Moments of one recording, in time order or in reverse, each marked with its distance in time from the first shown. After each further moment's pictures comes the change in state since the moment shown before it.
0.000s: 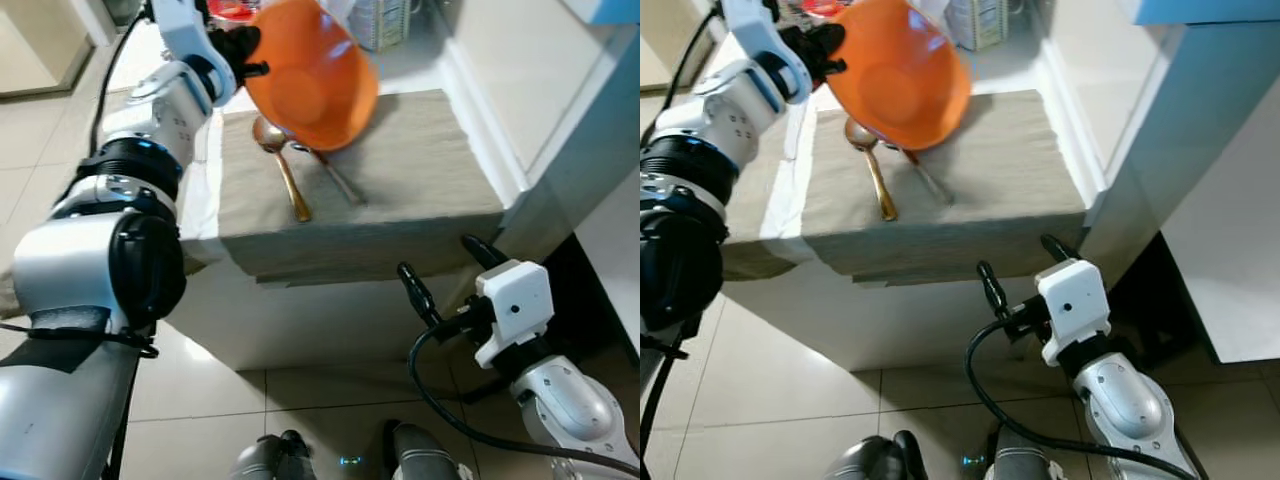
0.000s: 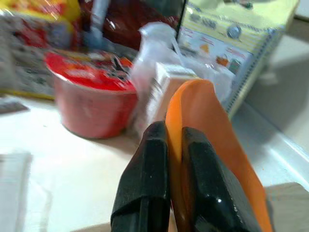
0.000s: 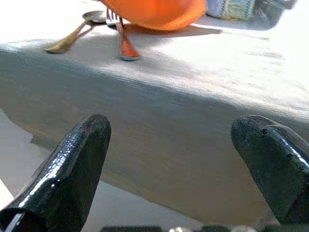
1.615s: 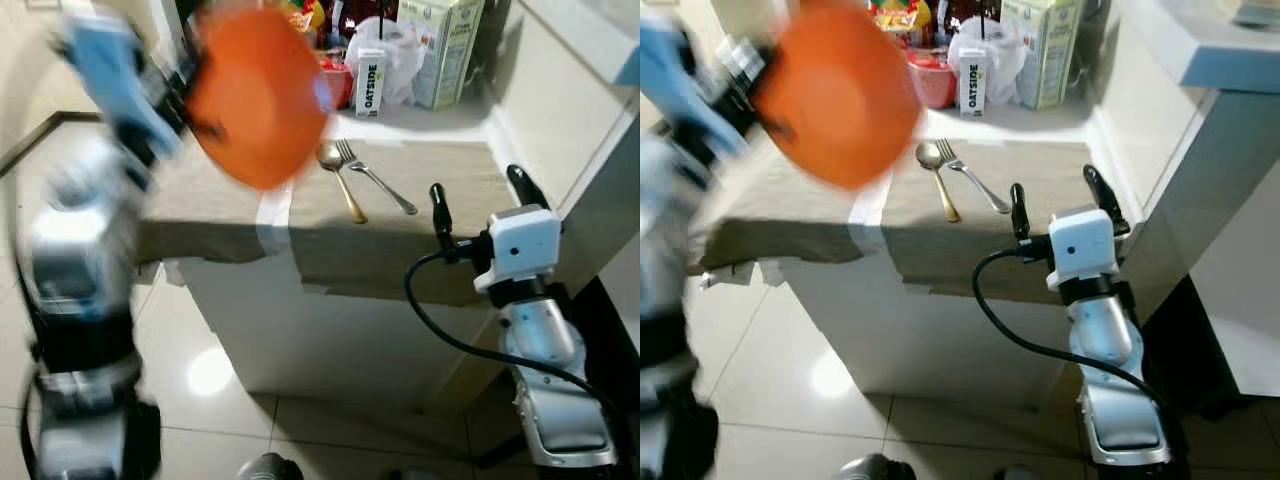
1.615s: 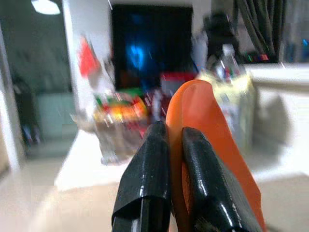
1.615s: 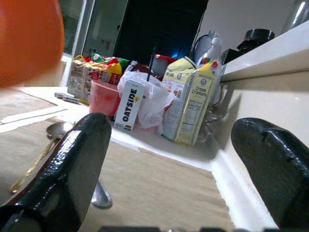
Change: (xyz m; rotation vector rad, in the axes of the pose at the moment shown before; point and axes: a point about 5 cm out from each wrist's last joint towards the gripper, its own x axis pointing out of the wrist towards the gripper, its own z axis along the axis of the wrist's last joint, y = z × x) left arm -0.106 -0.012 -0.028 0.258 -0.126 -0.054; right arm 0.046 -0.032 0.006 -0.150 -0.209 -0.329
